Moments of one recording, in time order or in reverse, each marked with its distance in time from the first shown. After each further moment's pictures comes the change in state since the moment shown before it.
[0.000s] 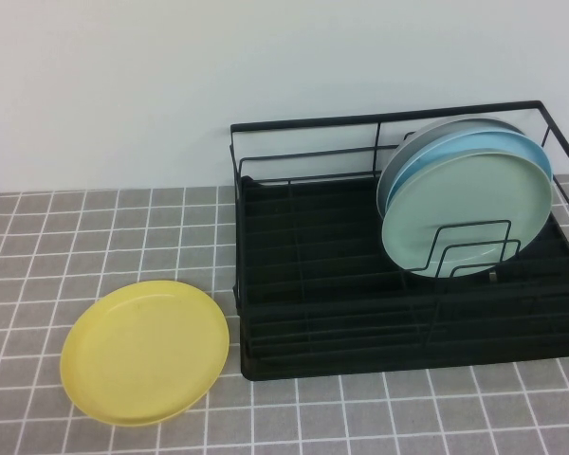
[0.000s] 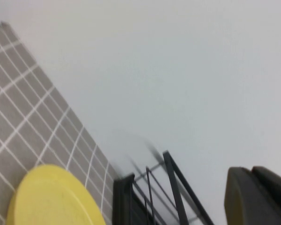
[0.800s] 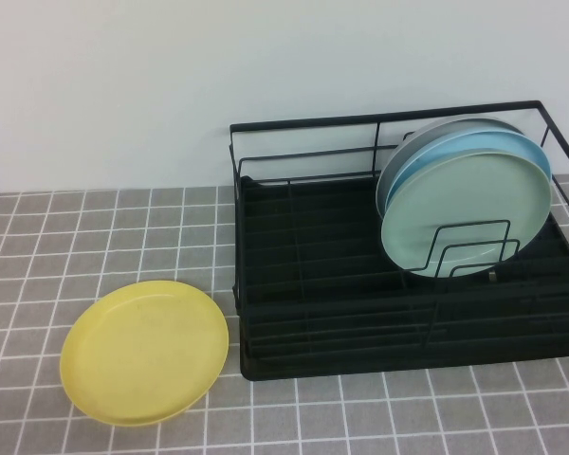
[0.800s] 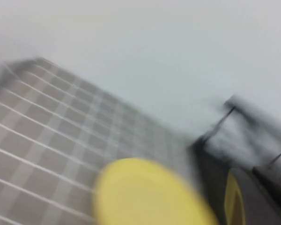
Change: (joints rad) right arm 0.000 -0.188 0.293 0.190 -0.167 0.529; left arm 0.000 0.000 0.000 0.428 0.099 -0.046
